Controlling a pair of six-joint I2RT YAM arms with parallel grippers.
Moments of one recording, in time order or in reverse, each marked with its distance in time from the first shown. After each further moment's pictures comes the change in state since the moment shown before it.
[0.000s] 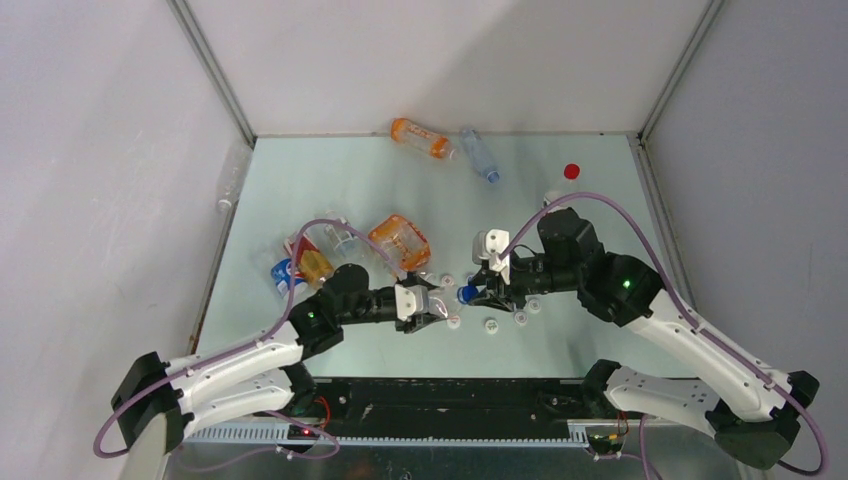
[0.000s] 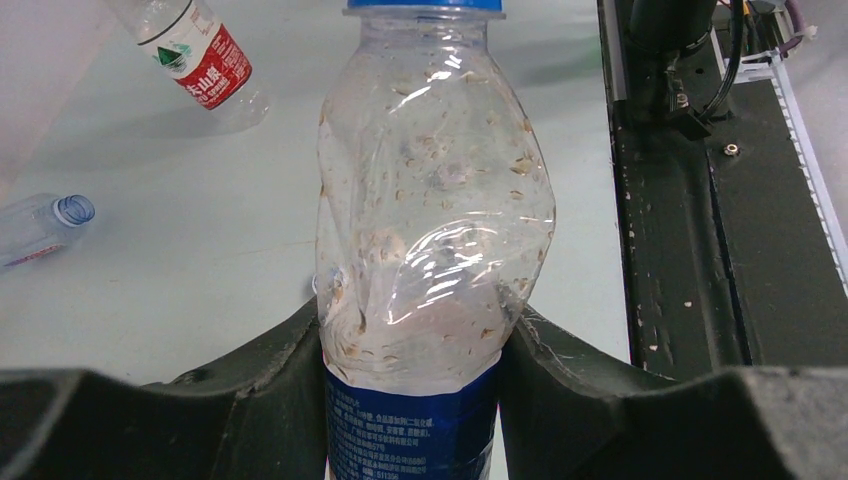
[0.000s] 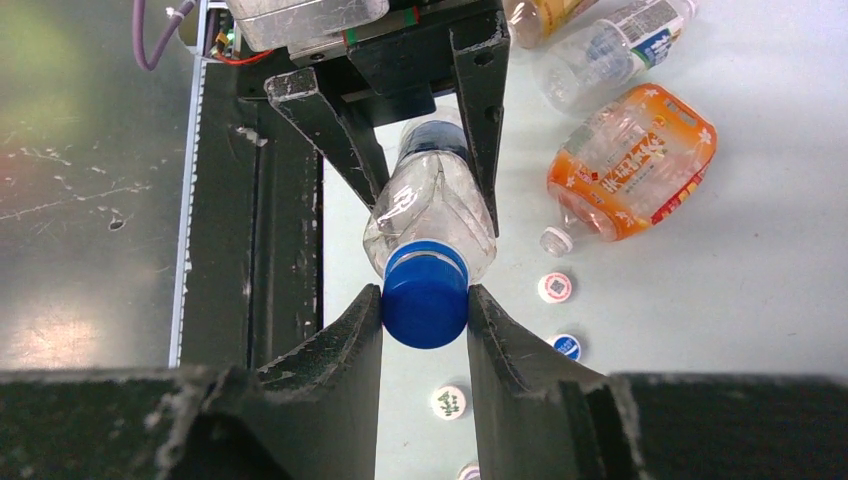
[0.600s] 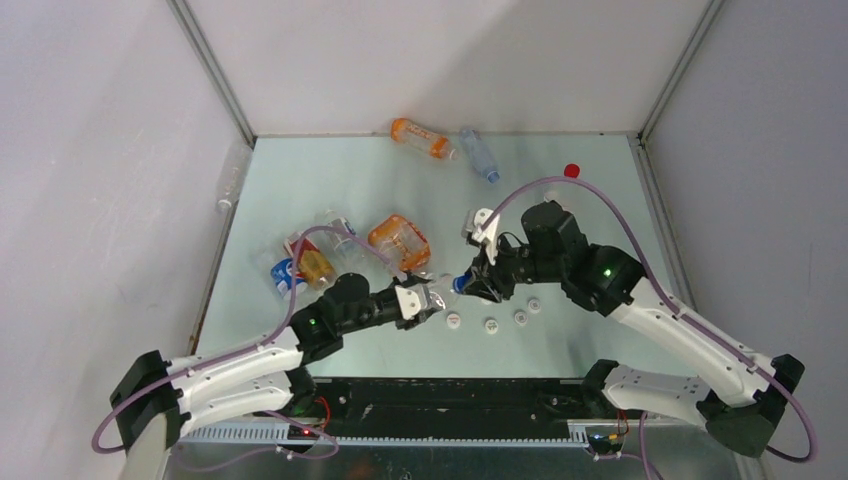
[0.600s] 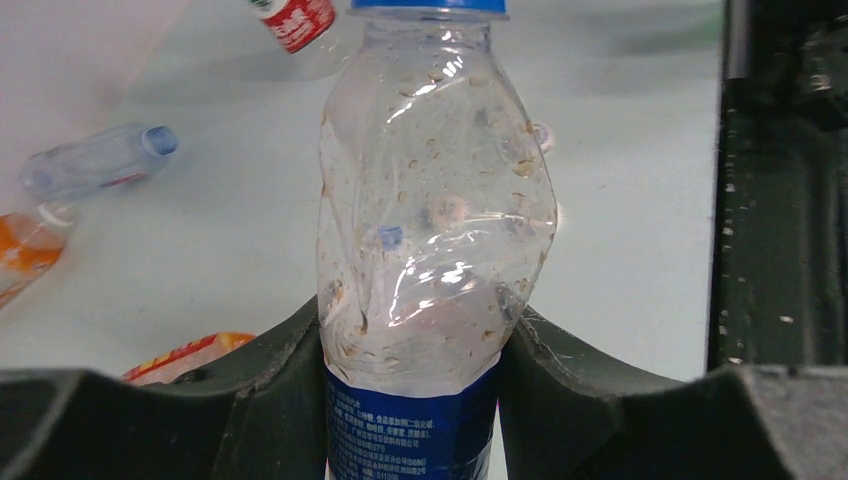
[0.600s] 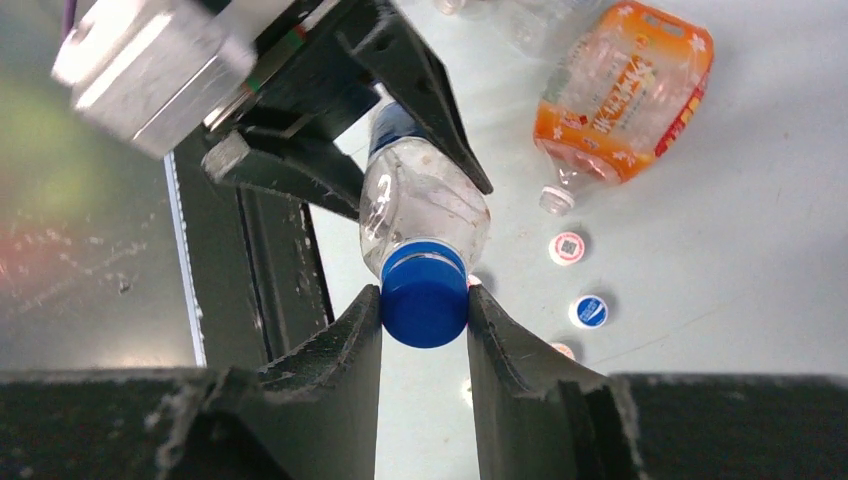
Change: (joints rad) left arm -0.034 -0.016 -0.047 0.042 -0.200 0.001; right arm 0.000 0.078 0.018 0.020 0.098 0.170
